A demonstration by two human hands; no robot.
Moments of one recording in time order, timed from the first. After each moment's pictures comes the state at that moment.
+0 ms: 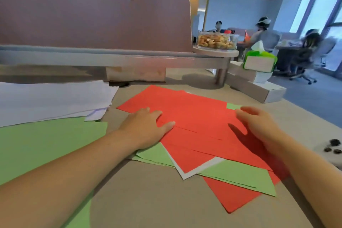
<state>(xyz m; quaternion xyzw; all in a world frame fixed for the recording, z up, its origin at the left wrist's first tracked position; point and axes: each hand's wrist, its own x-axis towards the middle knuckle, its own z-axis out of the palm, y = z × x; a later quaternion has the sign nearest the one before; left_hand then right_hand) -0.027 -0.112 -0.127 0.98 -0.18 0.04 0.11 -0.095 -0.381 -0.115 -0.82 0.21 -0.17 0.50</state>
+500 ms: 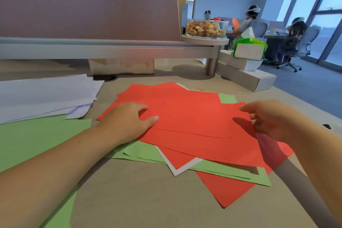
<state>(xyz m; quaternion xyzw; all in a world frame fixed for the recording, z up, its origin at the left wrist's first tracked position) -0.024 -0.100 -0.126 0.96 -0.21 0.11 0.18 -0.114 -0.389 -0.089 -0.71 0.34 -0.07 0.62</state>
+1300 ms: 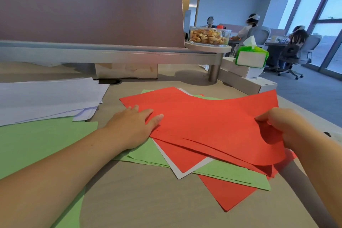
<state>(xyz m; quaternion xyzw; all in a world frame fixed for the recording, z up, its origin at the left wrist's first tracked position) -0.031 -0.103 -0.120 0.98 -0.18 -0.01 0.08 -0.123 -0.402 -0.084 -0.71 0.43 -0.14 0.54</state>
